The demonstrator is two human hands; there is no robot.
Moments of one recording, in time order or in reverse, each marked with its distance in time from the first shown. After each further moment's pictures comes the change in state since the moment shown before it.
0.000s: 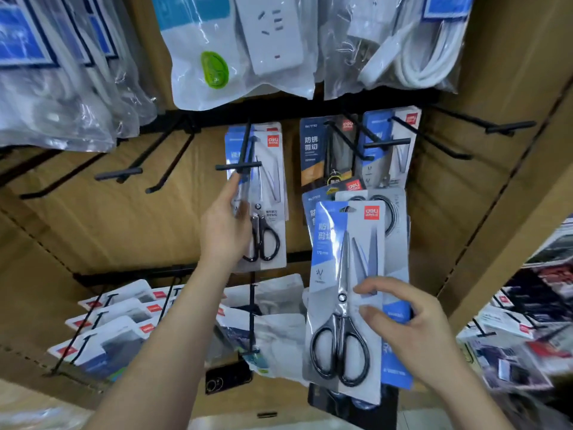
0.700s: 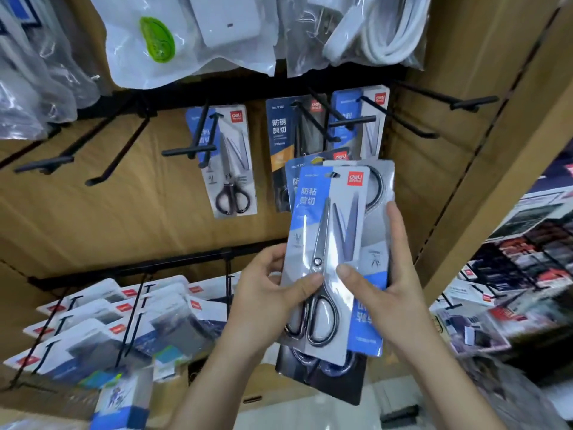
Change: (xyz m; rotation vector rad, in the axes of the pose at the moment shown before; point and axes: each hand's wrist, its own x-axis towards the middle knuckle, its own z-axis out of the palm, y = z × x) left_hand -0.124 0.043 0.025 -0.620 -0.456 -0.295; right_hand 0.009 0.002 0.000 0.213 0.099 -0.085
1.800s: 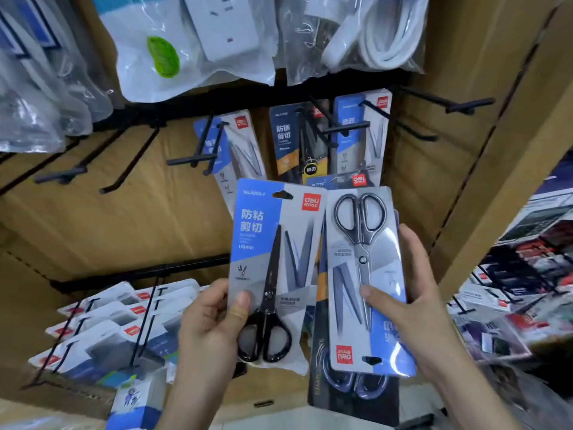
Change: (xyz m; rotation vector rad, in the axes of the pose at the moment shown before) left_hand -0.040 -0.006 -0.037 -0.013 0.288 0.151; right_hand -0.007 0.015 -0.027 0.015 0.020 0.141
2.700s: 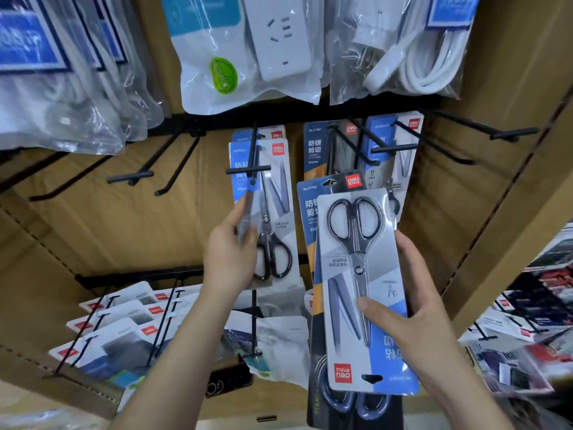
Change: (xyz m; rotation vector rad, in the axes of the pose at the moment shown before) left_hand 0.109 0.014 -0.008 0.447 0.102 0.140; right_hand -0.003 -0.024 0.035 0.004 -0.111 -0.018
